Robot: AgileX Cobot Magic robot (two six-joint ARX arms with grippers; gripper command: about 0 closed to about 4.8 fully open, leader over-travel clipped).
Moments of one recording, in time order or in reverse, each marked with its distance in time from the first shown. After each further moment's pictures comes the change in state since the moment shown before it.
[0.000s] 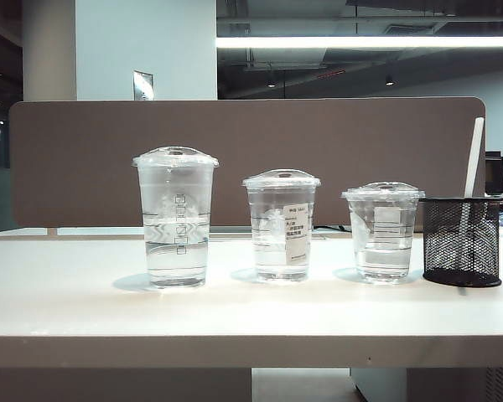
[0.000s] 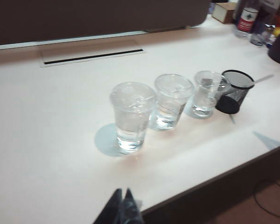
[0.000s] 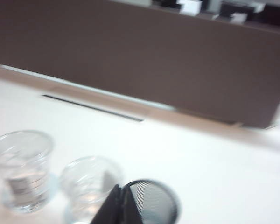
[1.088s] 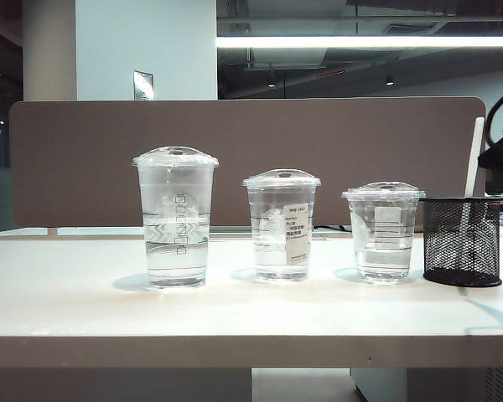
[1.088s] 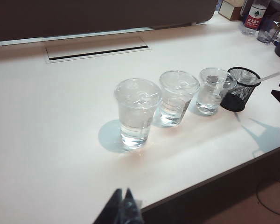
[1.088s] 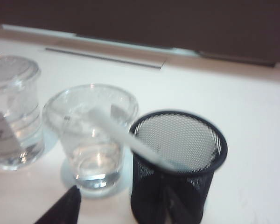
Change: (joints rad) left arm 0.000 0.000 0.000 -0.015 -0.015 0.000; right arm 0.001 0.598 -0.334 0.834 -0.033 0.071
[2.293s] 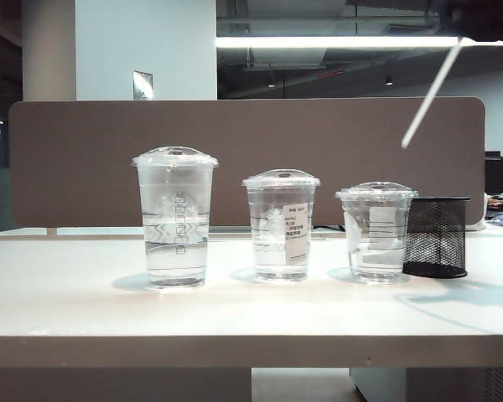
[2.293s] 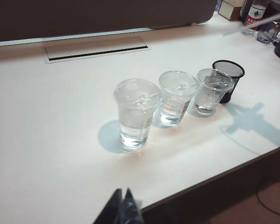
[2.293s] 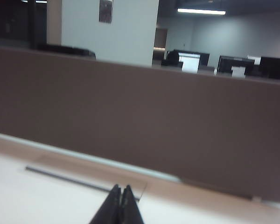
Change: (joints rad) left arm 0.000 0.000 0.000 0.000 0.000 0.000; right arm -0.001 0.138 0.476 0.010 0.000 -0.001
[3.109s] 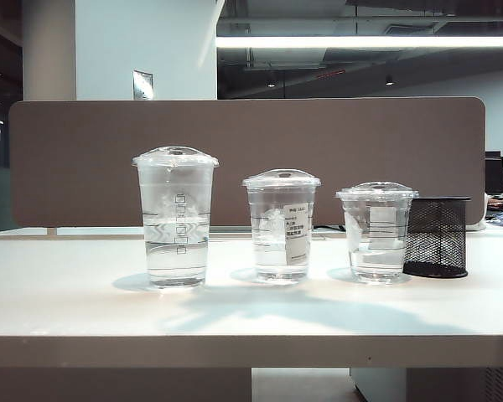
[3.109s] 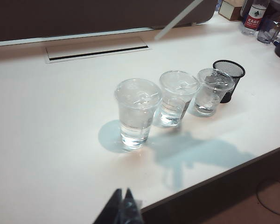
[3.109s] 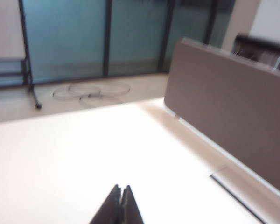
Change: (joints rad) left arm 0.000 0.000 0.000 0.000 0.000 0.000; right arm 0.500 0.174 0.739 -0.852 -0.189 -0.103
